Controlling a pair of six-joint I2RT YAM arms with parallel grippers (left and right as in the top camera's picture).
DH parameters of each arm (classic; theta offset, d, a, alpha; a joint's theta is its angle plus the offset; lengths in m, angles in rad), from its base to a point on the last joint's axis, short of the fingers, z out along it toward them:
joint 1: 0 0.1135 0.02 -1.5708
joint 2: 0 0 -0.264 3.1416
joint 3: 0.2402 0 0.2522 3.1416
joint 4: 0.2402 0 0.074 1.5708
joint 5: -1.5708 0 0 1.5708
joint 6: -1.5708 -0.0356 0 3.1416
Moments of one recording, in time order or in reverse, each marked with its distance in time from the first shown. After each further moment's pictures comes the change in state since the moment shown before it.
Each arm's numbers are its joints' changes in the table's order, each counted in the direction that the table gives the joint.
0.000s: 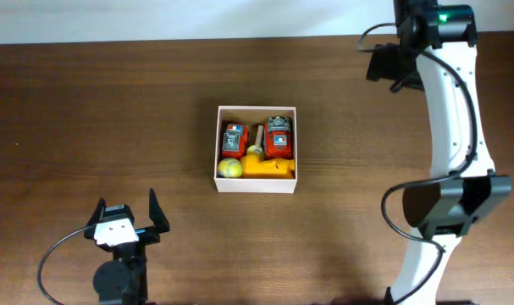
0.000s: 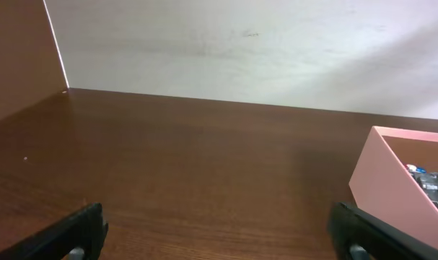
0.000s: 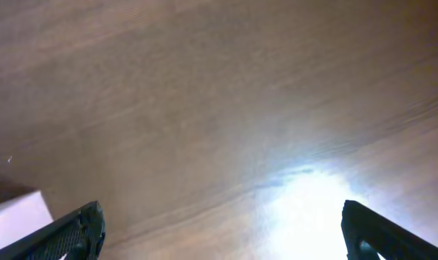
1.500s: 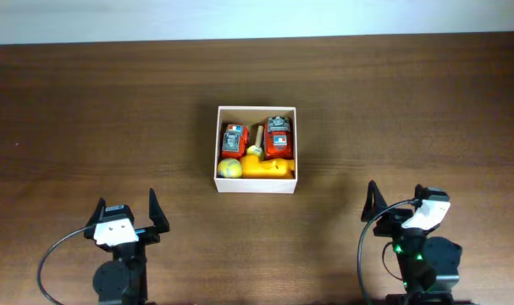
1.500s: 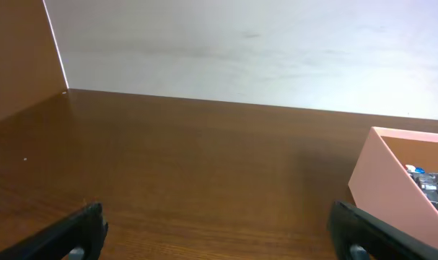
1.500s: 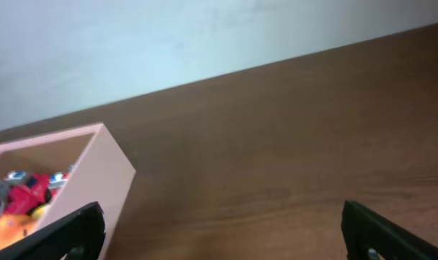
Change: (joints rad) left arm 0.000 -0.003 0.000 0.002 -0.001 0.000; right arm -0.065 -1.965 -2.263 -1.350 0.303 0.117
